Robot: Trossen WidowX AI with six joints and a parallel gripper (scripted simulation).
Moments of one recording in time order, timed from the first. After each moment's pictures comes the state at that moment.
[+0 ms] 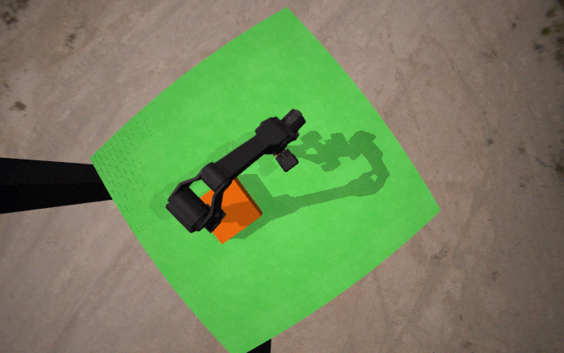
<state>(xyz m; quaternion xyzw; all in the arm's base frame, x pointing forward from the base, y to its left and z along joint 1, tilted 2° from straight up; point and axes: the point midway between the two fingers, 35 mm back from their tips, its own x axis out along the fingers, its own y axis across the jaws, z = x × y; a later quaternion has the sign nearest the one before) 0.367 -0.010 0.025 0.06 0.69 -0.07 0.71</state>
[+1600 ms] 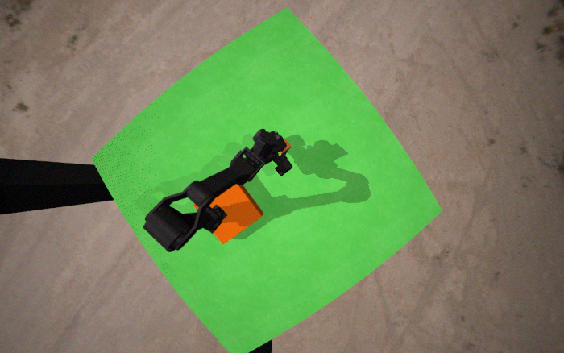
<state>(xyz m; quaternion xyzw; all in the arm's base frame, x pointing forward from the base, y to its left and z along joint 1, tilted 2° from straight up) 0.373 -0.009 -0.007 0.03 0.42 -0.09 0.90</state>
